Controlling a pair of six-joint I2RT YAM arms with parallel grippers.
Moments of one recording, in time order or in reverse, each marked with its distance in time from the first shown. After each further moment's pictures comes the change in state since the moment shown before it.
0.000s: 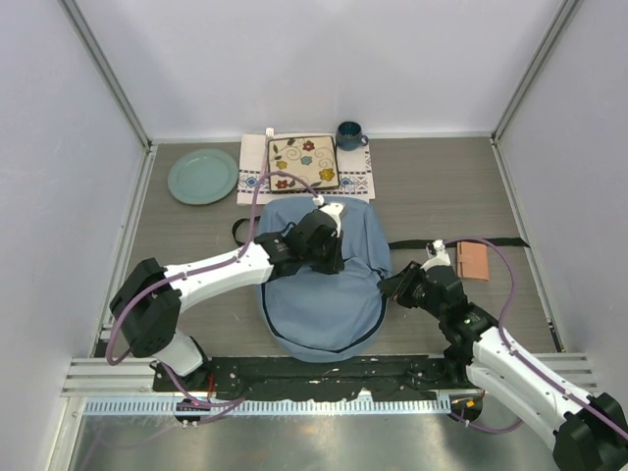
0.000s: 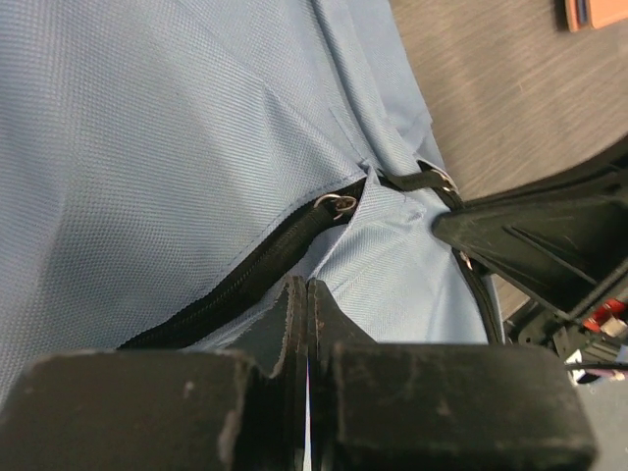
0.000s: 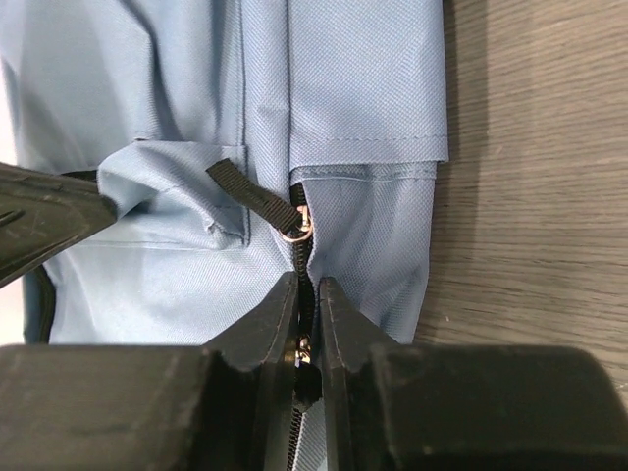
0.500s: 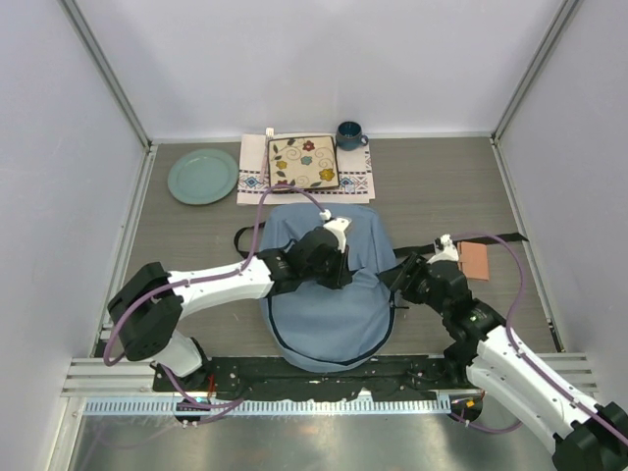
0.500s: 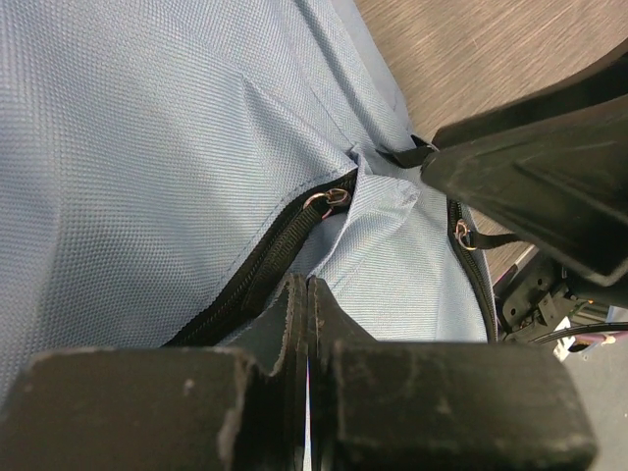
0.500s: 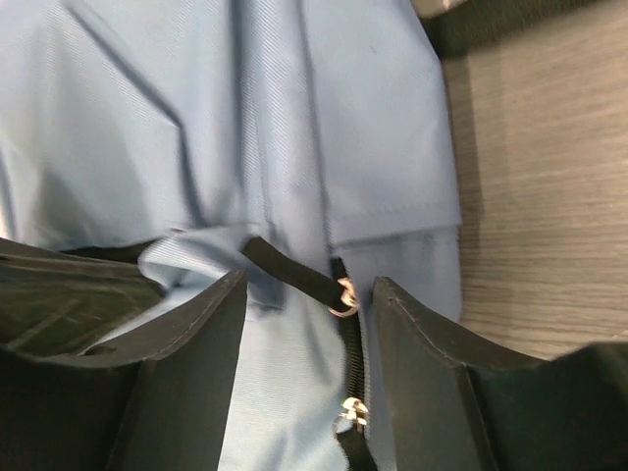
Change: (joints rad) left arm -0.056 -0.025 -0.133 0.175 0.056 -0.005; right arm 0.000 -0.017 0.077 -0.142 0.072 -0.015
